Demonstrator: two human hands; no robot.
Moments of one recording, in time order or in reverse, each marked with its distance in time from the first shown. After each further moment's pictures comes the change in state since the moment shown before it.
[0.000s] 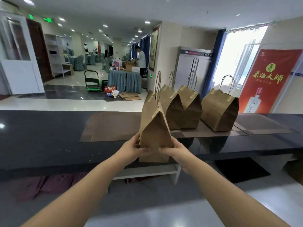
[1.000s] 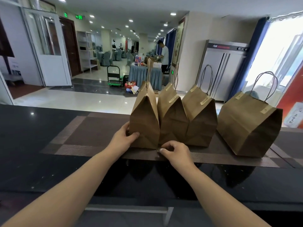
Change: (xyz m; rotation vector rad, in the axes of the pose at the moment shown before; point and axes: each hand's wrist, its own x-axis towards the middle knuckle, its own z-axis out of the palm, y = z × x) left_hand 0.187 -0.016 0.021 0.002 0.441 -0.063; right_hand 0.175 0.040 -0.095 -0.568 0.195 -0.216
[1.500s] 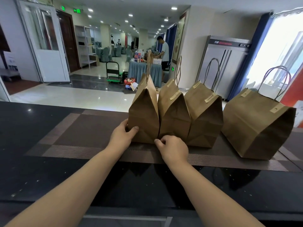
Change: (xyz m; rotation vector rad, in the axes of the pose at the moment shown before) left_hand 0.034 -0.014 0.019 0.023 0.134 0.018; right_hand 0.036 -0.006 0.023 -0.350 0.160 -0.043
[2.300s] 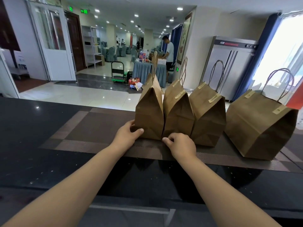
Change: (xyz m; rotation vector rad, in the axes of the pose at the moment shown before) left_hand -0.017 0.008 -0.012 0.063 -0.070 -0.041; right_hand 0.001 0.007 -0.019 -0.024 -0.107 -0.013
